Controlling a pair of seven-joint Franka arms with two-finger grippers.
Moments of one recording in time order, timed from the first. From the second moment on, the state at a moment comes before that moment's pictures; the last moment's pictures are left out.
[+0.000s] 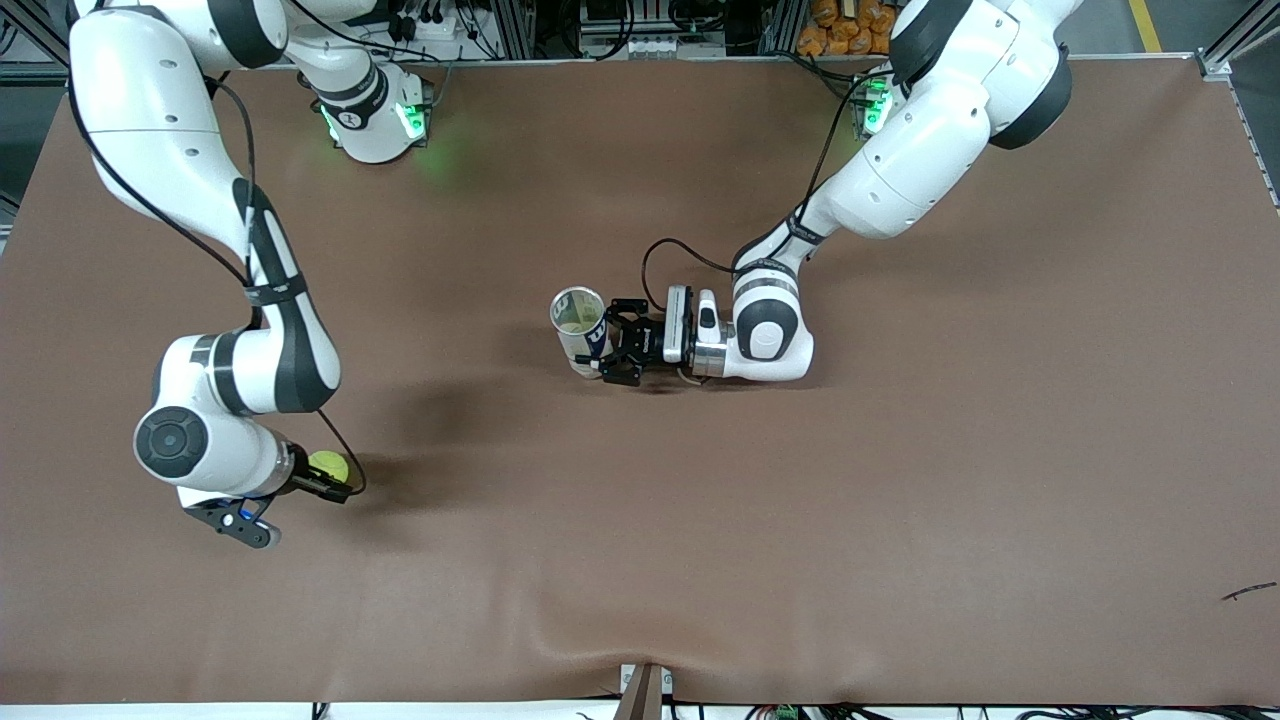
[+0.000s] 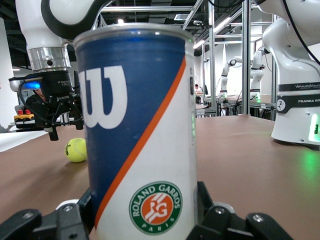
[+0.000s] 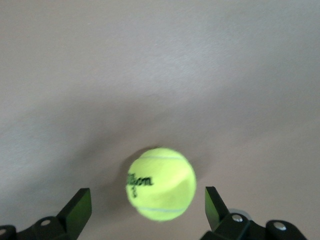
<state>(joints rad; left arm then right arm) -0.33 0.99 -0.39 -1.62 -1.82 2.07 2.77 0.09 0.72 -0.06 -1.49 -0.06 2.14 0.52</state>
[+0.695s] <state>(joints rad) -0.33 0.99 -0.39 -1.62 -1.82 2.07 2.77 0.07 0.74 -0.05 -1.56 0.00 2.22 0.51</state>
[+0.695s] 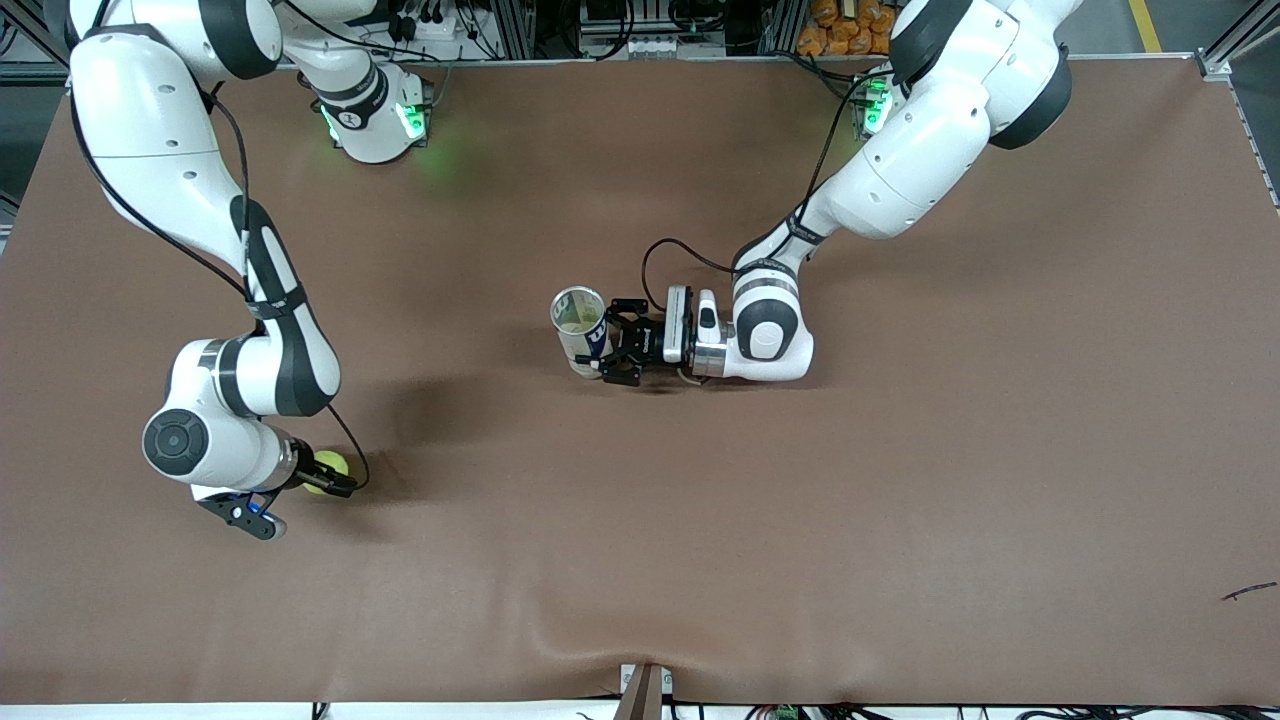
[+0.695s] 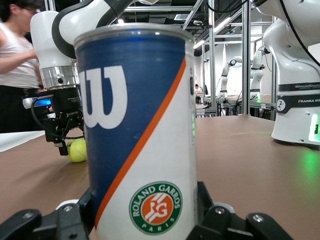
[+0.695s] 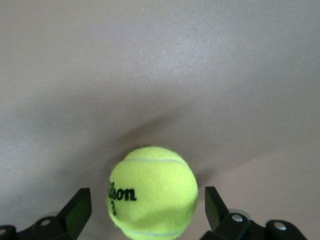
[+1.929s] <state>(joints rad) -0.33 0.99 -0.39 -1.62 -1.82 2.07 2.77 0.51 0.36 0.01 -1.52 0.10 1.75 0.88</state>
